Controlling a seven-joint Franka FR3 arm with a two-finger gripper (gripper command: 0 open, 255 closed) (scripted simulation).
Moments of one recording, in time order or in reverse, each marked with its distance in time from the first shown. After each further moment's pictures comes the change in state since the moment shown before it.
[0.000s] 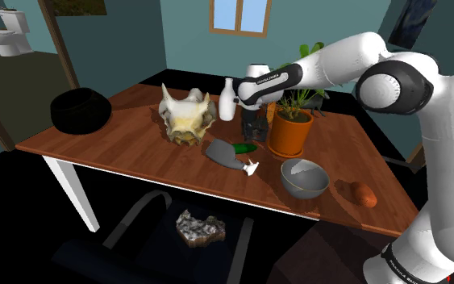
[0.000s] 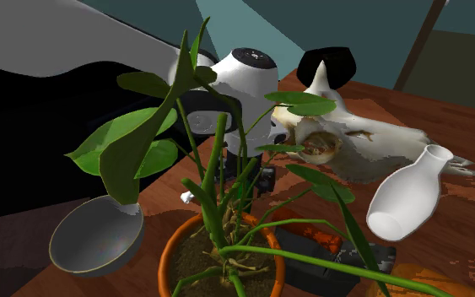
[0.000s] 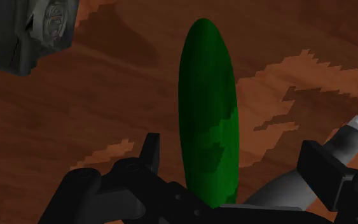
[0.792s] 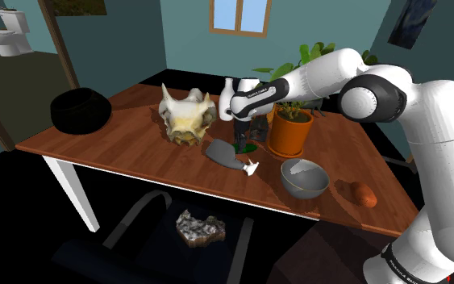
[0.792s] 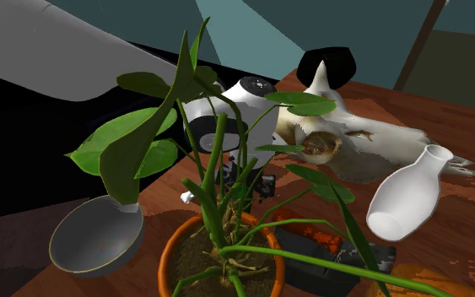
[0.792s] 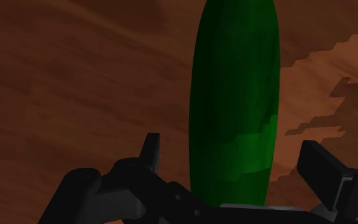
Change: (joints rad) arm -0.001 0.130 0.034 0.069 0.017 0.057 -0.051
